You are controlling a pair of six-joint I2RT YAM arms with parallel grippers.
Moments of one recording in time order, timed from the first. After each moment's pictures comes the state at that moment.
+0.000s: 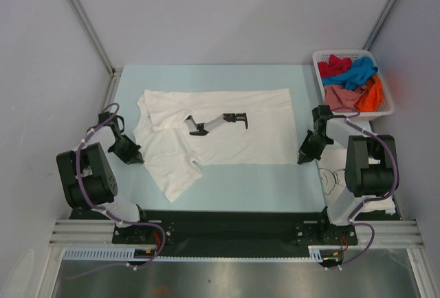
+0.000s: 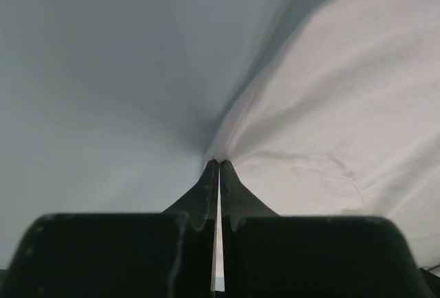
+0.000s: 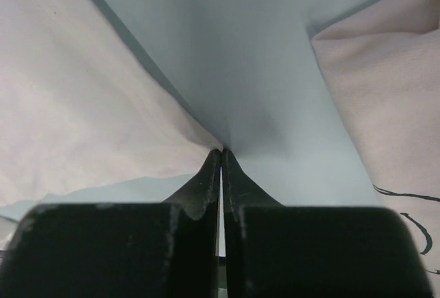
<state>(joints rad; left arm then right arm) 0.32 1.59 0.90 -0.67 0.14 -0.54 0.02 1.68 0.97 -0.71 -0.13 0.56</state>
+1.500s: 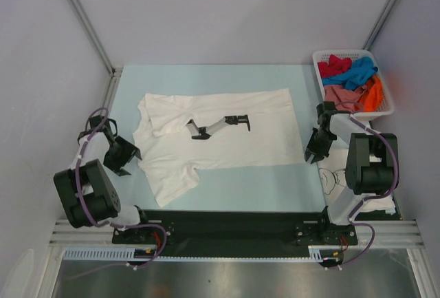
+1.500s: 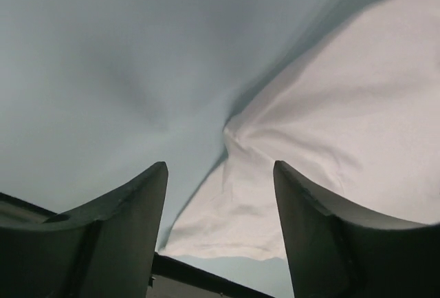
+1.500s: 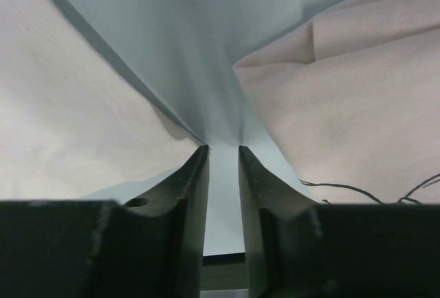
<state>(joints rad) 0.38 1.47 0.88 -0.80 0.06 -0.61 -0.02 1.70 1.03 -0.77 -0.01 0.45</state>
